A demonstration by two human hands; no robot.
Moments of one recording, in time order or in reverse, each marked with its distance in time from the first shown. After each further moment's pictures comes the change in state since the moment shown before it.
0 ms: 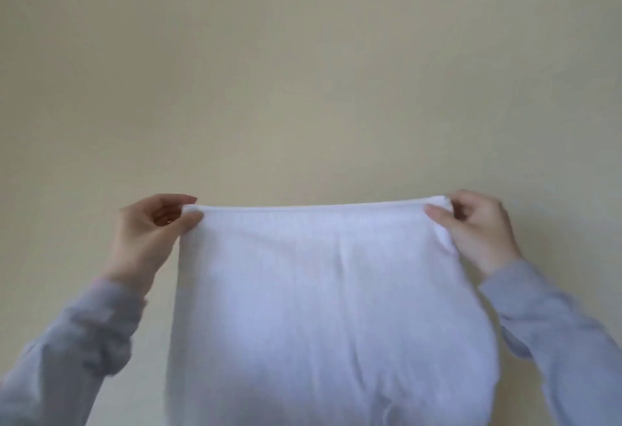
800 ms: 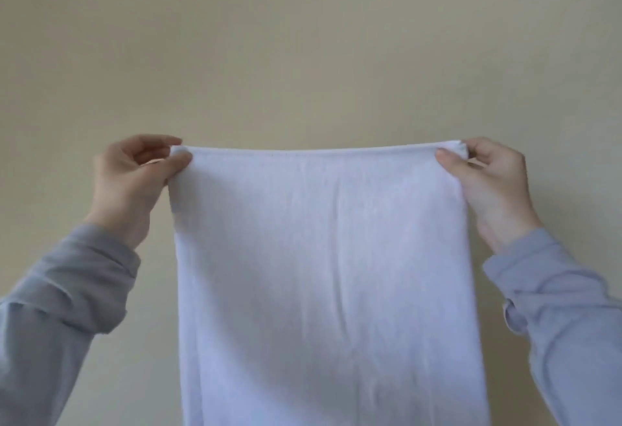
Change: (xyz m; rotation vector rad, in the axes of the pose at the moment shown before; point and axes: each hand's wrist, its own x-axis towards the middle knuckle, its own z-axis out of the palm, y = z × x) left_hand 0.024 0.024 -0.015 -0.099 0.090 -0.001; right_hand 0.015 -0.031 0.021 0.277 0.055 0.001
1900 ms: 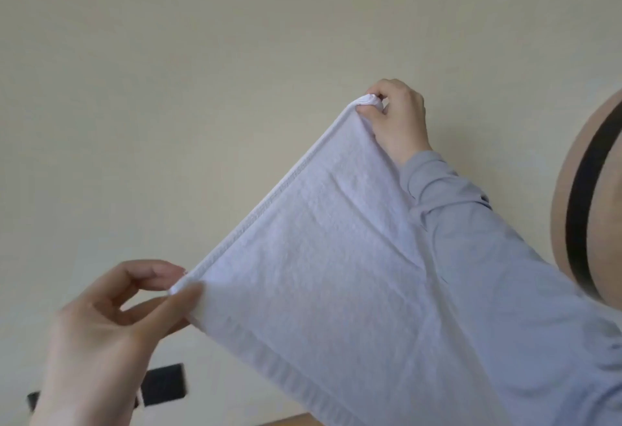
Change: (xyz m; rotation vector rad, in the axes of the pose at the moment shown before) left_hand -0.271 0.004 0.121 -0.048 -0.167 -0.456; right_hand 0.031 0.063 -0.117 -0.751 -0.059 -0.114
